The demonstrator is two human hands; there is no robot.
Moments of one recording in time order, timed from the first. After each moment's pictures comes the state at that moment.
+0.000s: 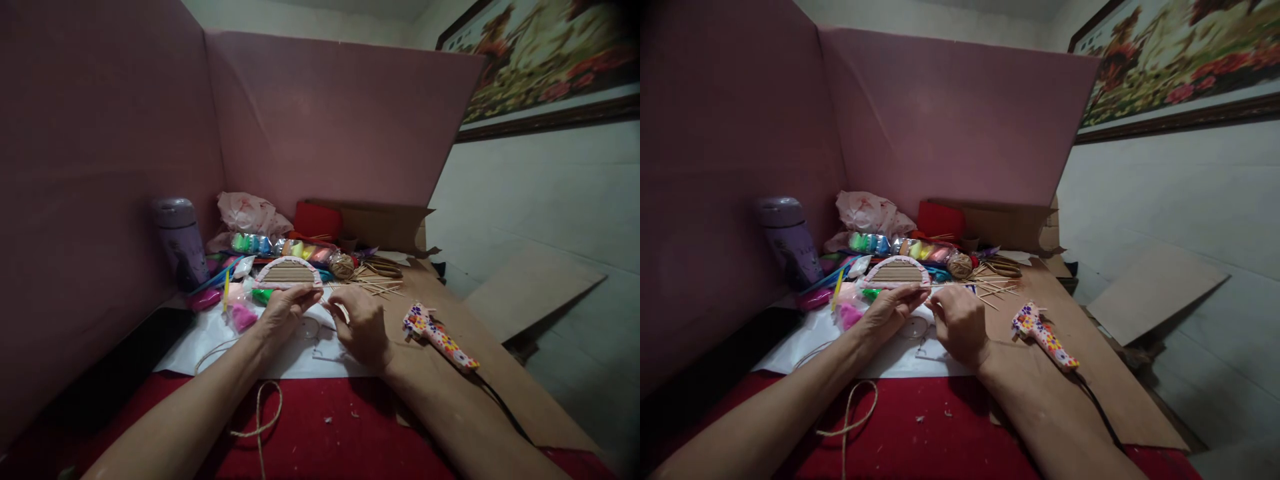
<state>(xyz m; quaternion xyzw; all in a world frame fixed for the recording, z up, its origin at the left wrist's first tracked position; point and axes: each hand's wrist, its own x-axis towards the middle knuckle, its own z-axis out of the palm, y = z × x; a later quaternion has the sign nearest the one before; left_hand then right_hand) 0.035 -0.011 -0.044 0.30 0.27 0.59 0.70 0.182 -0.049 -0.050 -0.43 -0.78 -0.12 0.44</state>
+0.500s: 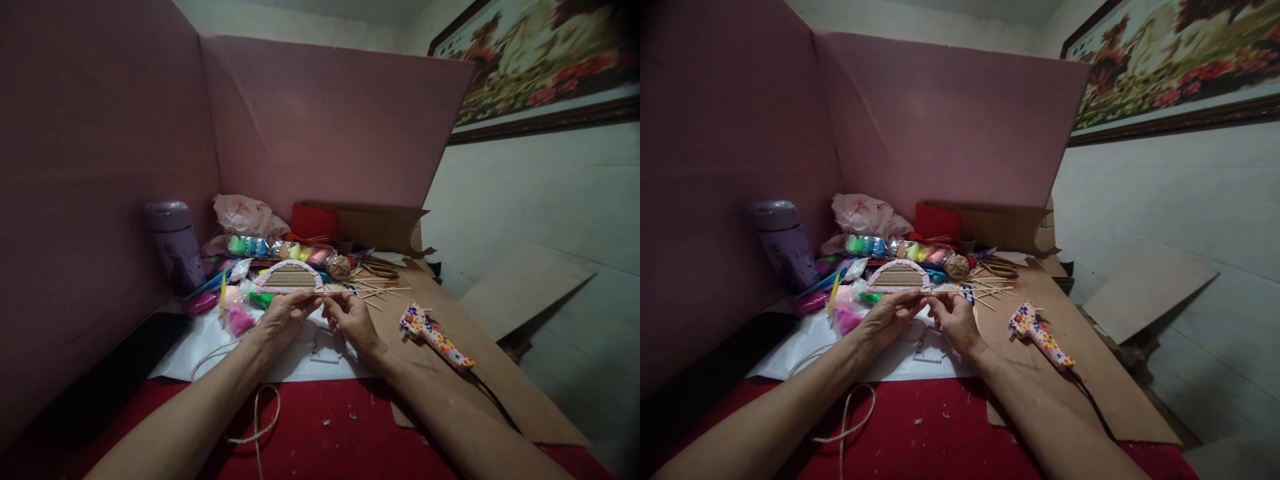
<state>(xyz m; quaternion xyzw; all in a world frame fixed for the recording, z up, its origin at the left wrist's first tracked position) 0.036 -0.014 -0.045 0.30 0.26 0.56 0.73 0.172 -0.030 -0.067 -0.39 -0.57 0.44 0.58</state>
